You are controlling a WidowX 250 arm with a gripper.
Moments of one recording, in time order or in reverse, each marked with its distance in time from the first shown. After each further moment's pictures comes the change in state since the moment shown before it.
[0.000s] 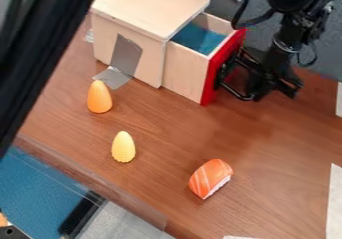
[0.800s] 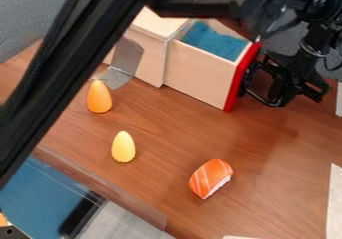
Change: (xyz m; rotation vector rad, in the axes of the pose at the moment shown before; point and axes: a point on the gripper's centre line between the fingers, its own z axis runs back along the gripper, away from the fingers) arm 0.014 -0.039 0.003 -0.038 0.011 -0.002
